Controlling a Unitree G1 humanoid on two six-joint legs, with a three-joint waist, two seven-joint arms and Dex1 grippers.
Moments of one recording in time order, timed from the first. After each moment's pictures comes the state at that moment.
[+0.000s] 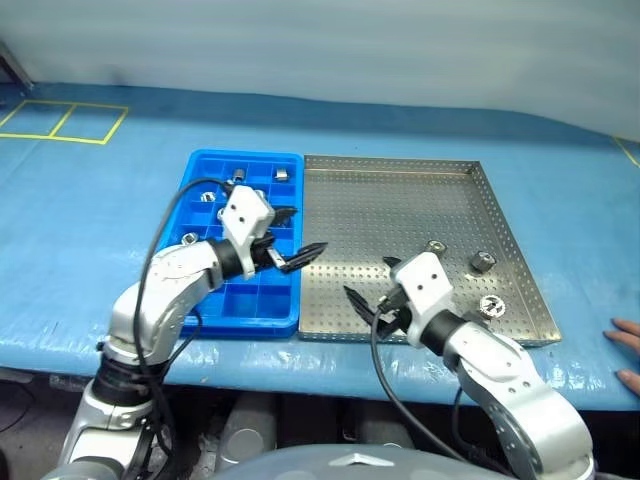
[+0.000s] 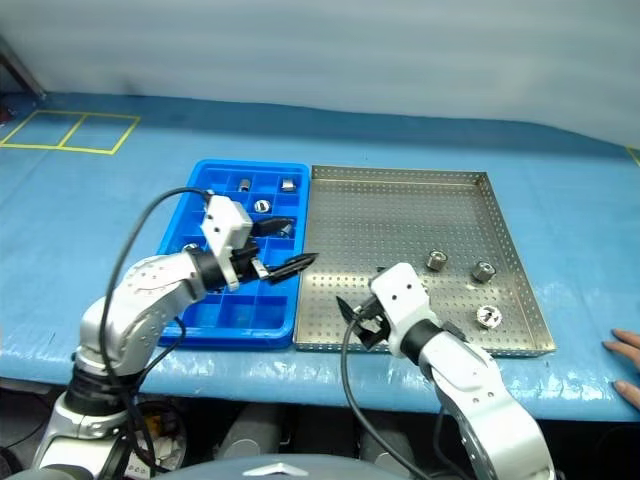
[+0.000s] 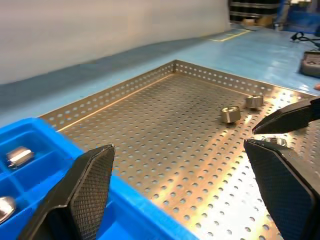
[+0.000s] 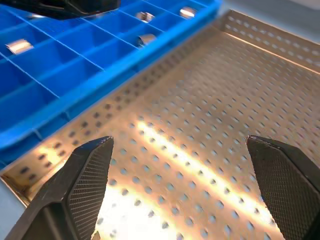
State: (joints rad) left arm -0.35 0.43 -0.17 -0.36 -0.39 0.67 -0.67; right arm 0.19 -0.38 0.12 -0.94 0.17 0.90 0.28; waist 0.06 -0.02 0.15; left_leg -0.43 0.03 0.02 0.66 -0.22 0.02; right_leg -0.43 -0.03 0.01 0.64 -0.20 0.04
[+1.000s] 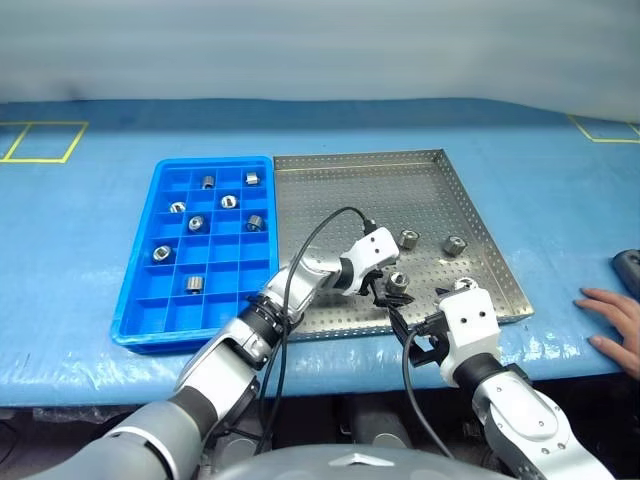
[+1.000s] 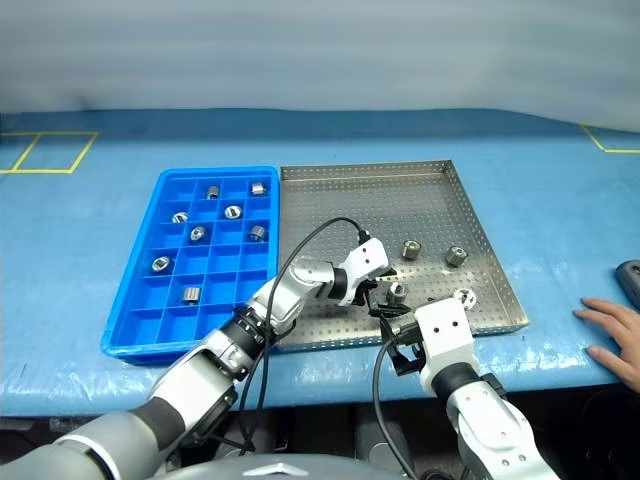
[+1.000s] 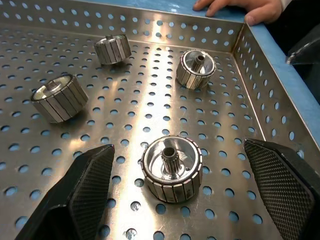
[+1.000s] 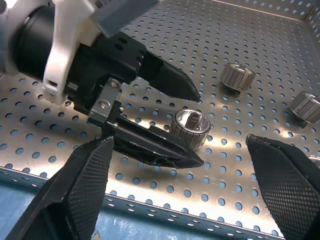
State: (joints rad) left arm -0.72 -0.06 -0.51 0.63 -0.04 0.29 -0.81; right arm 0.46 -0.36 0.07 -1.01 0.17 0.81 0.08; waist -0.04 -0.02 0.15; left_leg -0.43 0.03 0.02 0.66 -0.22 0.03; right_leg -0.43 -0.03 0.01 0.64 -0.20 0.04
